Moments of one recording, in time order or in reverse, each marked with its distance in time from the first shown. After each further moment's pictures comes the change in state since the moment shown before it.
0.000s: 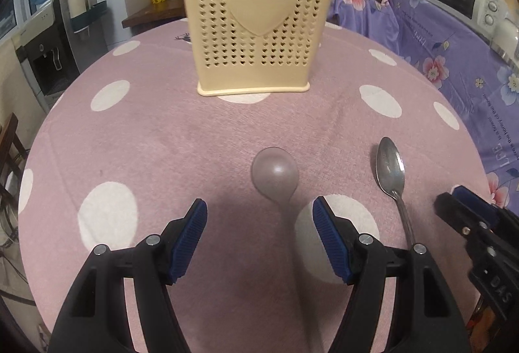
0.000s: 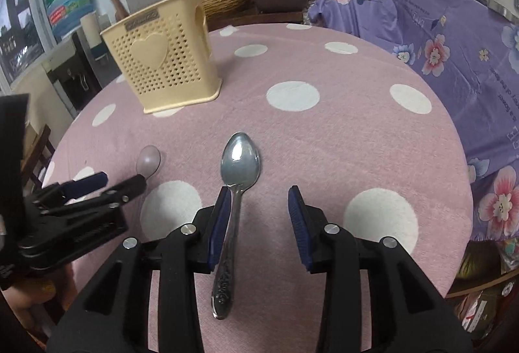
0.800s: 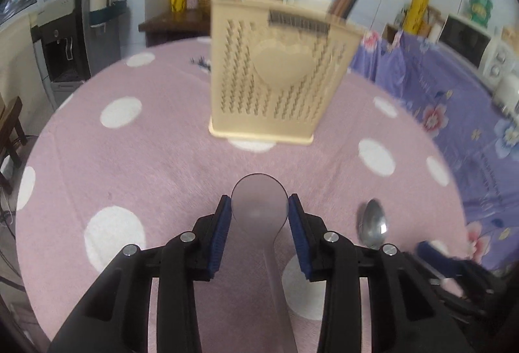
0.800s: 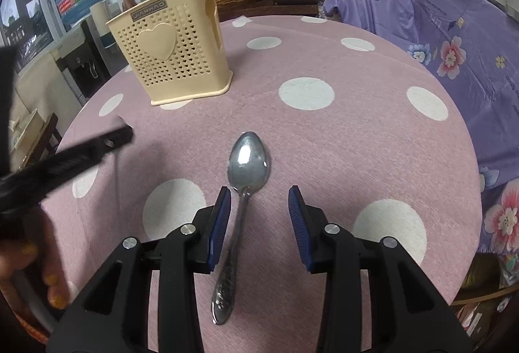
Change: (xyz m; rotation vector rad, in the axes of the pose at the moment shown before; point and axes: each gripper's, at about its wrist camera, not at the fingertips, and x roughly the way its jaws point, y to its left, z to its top) left arm -0.041 0.025 0.023 -0.152 -0.137 -0.048; right arm 0.018 0.007 0.012 -0.066 0.058 0.042
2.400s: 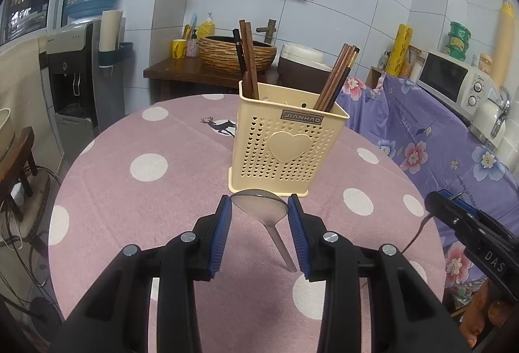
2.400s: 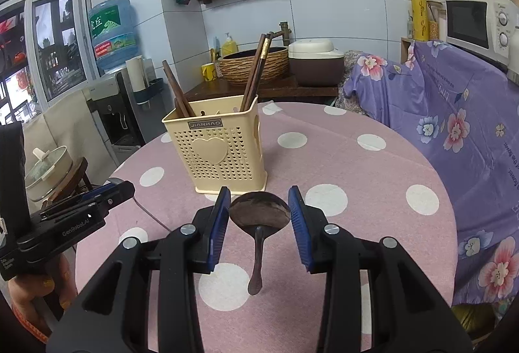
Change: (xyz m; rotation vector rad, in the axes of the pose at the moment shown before) left arm -0.059 0.025 0.022 0.027 -0.173 -0.049; right arm -0.086 0.022 0.052 -0.052 -0.299 0.080
